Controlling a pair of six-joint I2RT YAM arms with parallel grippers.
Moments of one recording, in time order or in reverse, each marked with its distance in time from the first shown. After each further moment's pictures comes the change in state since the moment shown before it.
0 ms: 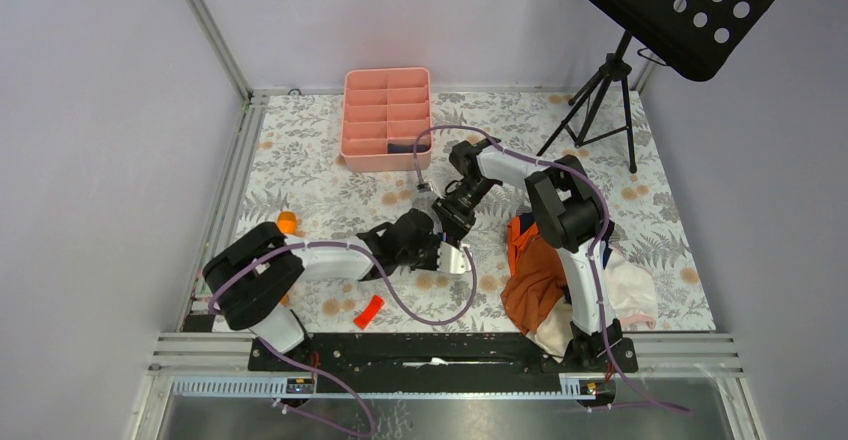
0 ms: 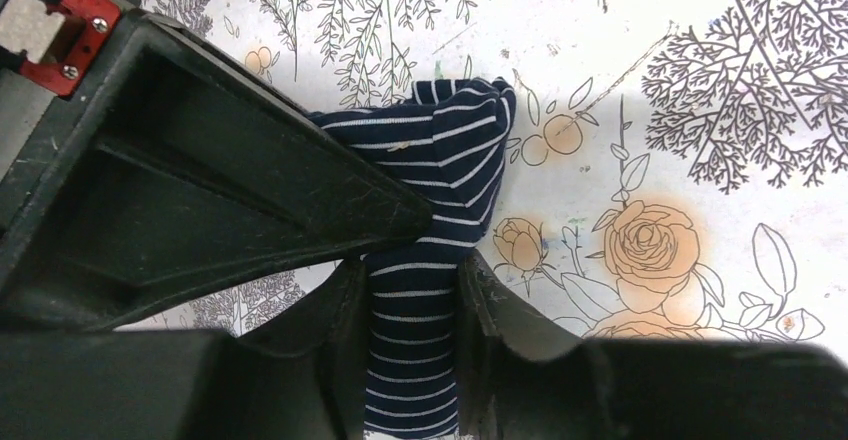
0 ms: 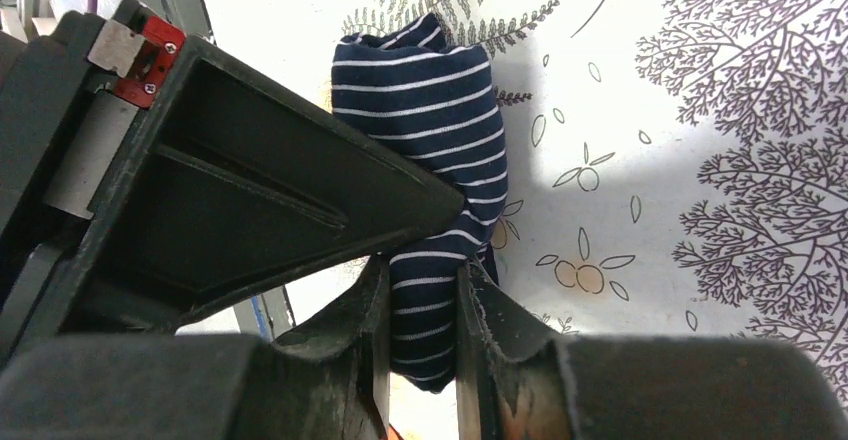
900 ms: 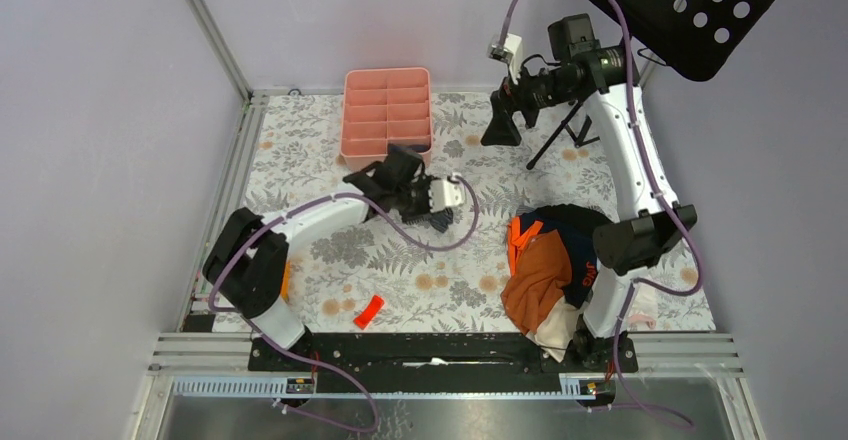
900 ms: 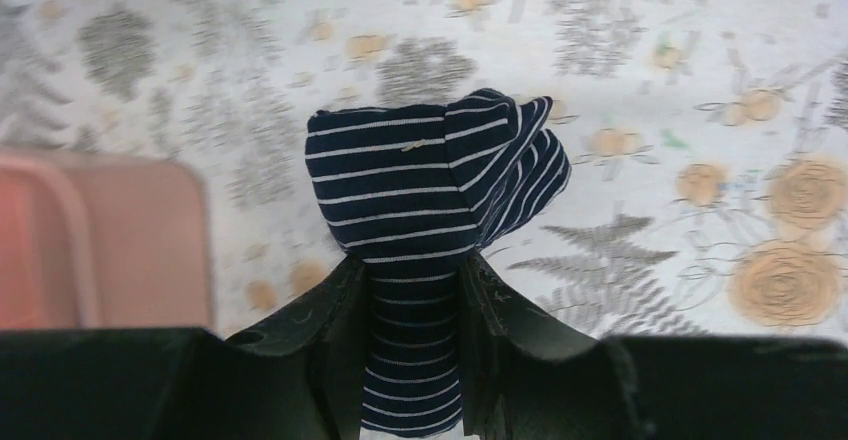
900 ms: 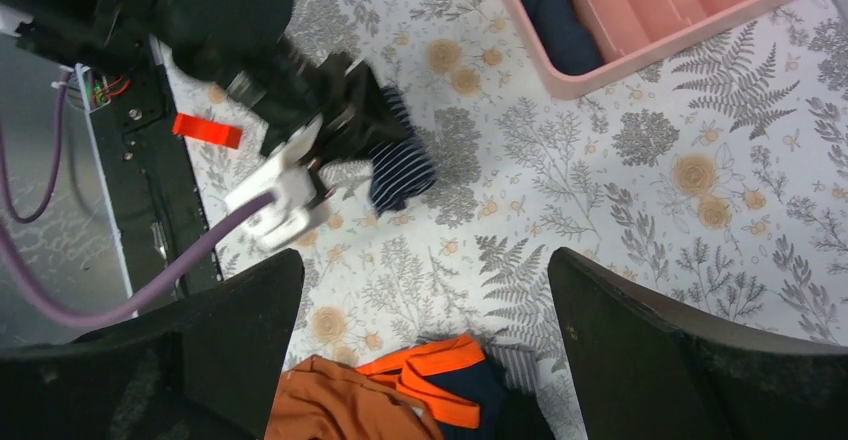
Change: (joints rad) left arm 0.214 0.036 0.384 -0.475 0.129 -0.030; right arm -0.306 -0.325 0.669 -0.261 0.029 0.044
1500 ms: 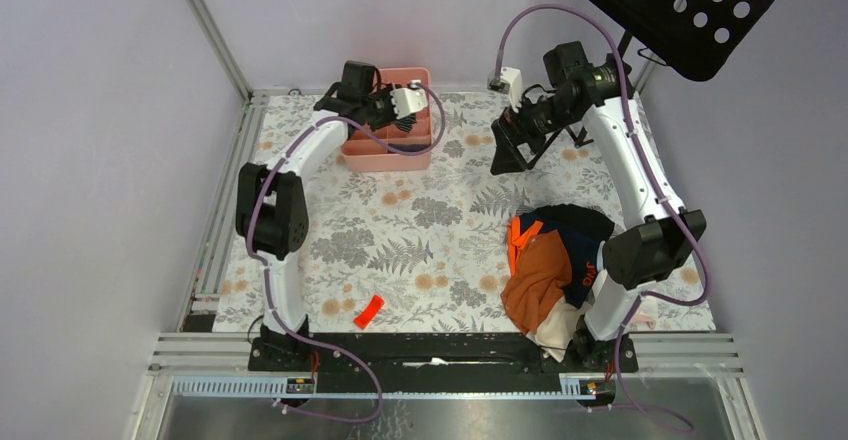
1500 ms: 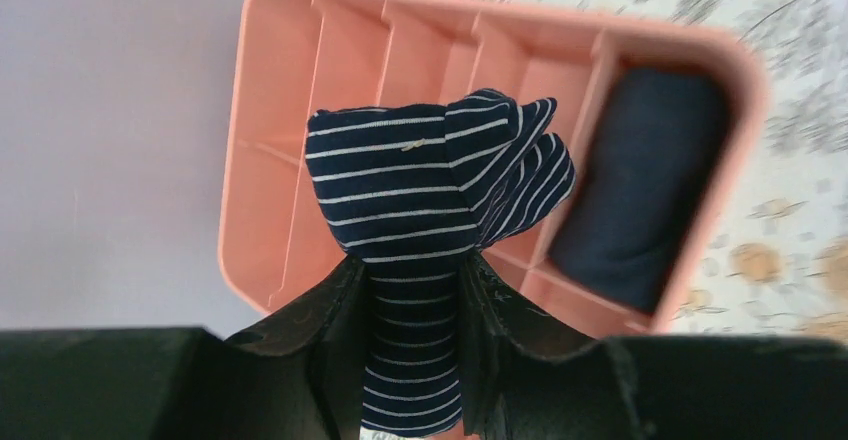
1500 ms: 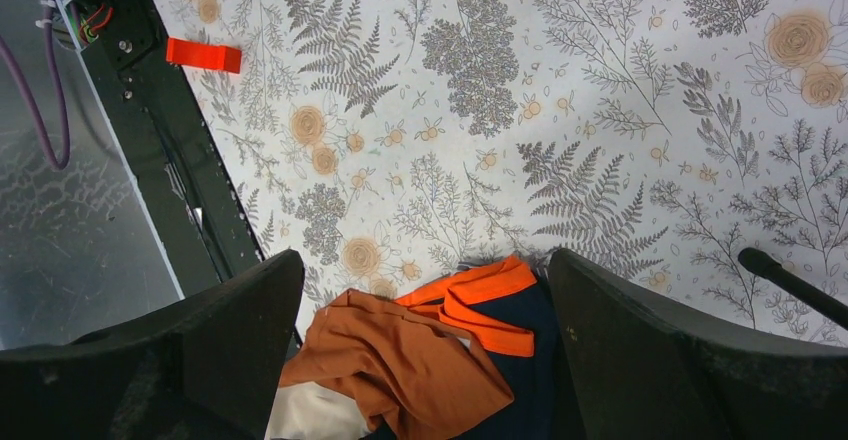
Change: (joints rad) left arm 0.385 0.359 0.669 -0.090 0.020 0.235; right arm 0.013 -0.139 -0.285 -0.017 0.105 -0.002
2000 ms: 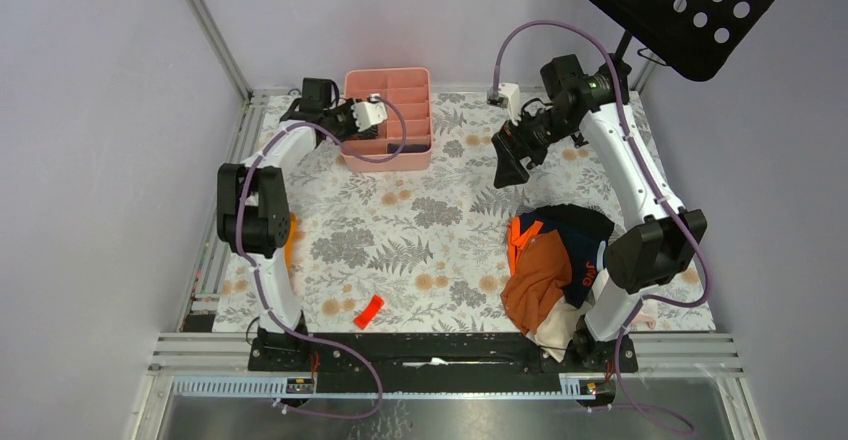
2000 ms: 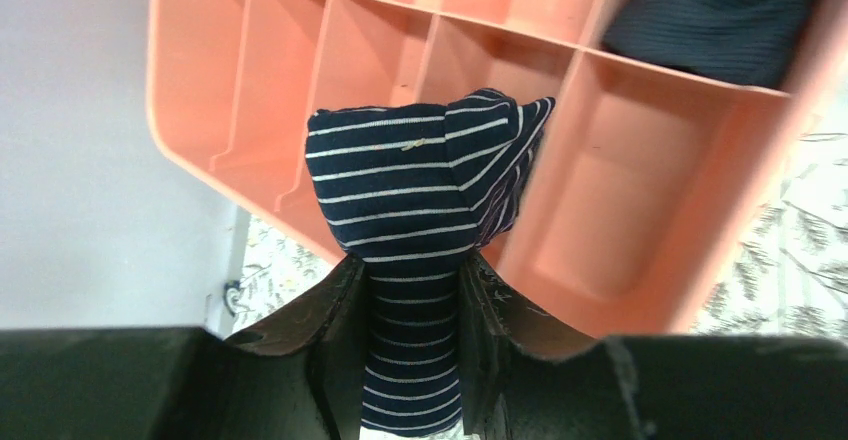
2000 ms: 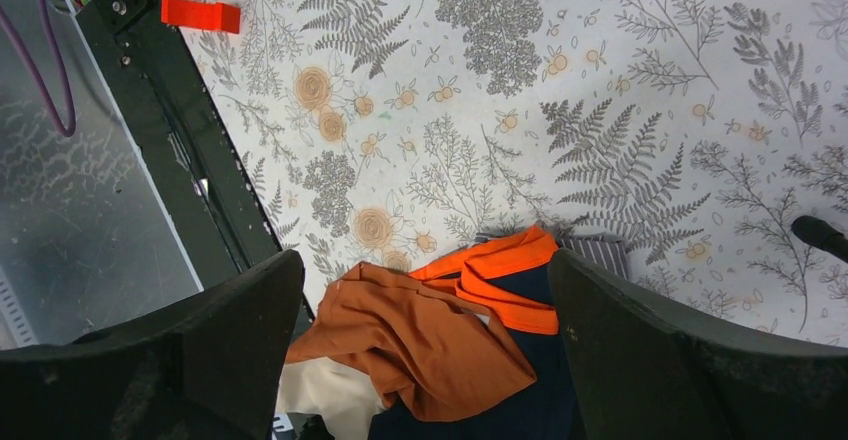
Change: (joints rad) left arm 0.216 0.012 -0.152 0.082 0.073 0.128; right arm 0.000 -0.034 -0.108 -0.010 0.029 -0.020
